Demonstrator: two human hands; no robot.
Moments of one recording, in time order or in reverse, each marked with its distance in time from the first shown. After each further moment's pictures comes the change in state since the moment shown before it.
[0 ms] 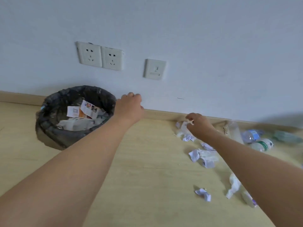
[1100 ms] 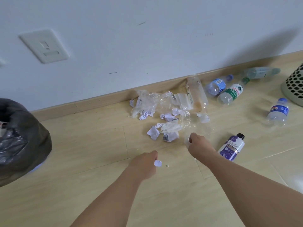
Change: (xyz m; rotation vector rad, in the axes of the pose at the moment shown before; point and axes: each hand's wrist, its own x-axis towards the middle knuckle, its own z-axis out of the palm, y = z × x) left_hand -0.105 0.189 0.267 -0.009 -0.825 0.170; right_hand -0.094 0.270 0.083 0.164 -0.198 0.489
